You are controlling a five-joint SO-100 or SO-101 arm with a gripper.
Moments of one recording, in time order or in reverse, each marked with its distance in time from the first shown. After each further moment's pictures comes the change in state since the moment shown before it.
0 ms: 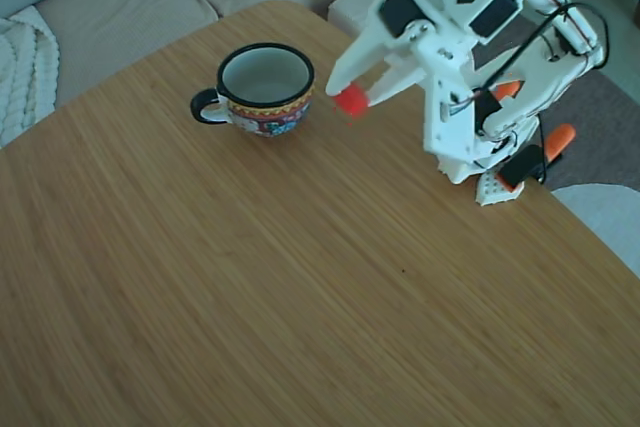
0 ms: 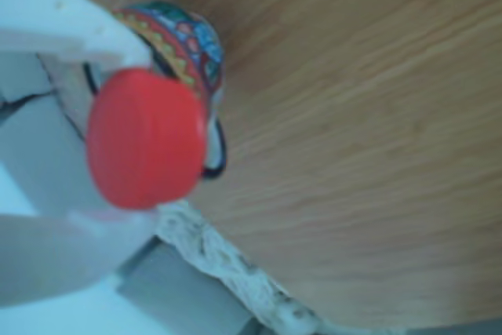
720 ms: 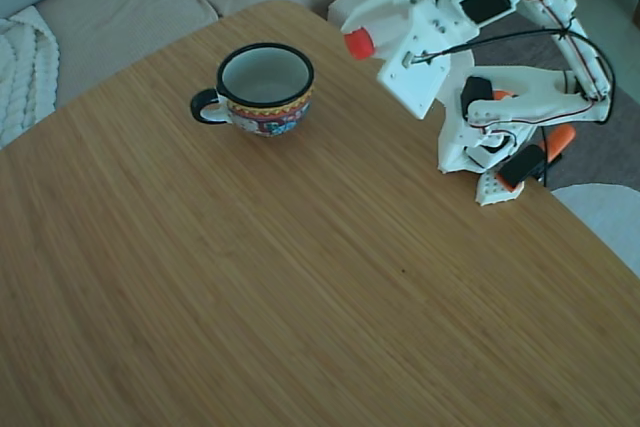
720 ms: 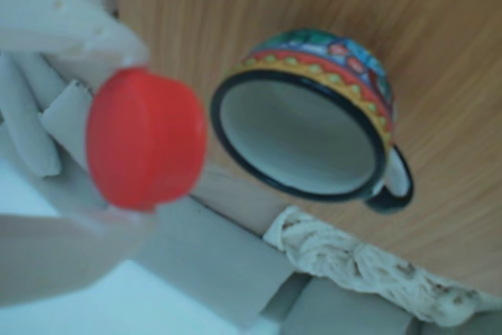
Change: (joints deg) arm 24.4 18.9 14.5 -4.4 -1.7
